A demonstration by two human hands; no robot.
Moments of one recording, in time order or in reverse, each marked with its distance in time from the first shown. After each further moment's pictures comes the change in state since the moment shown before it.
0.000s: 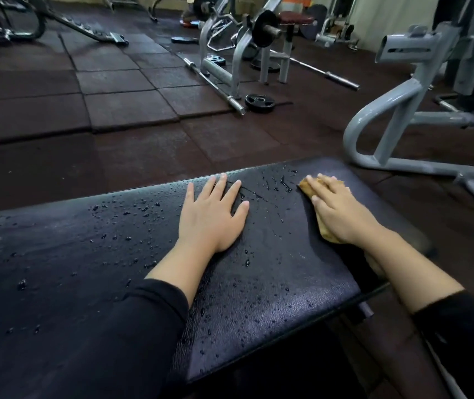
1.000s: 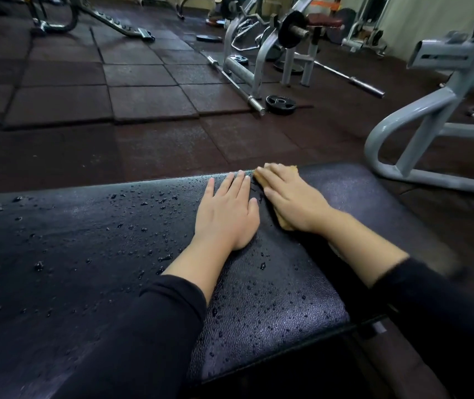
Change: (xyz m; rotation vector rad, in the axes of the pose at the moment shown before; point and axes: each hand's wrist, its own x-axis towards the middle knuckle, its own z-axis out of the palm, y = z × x) left_hand 0.002 0.002 0.001 -0.007 0.033 -0.033; right_hand 0.055 -0.072 0.037 -0.107 -0.012 -0.443
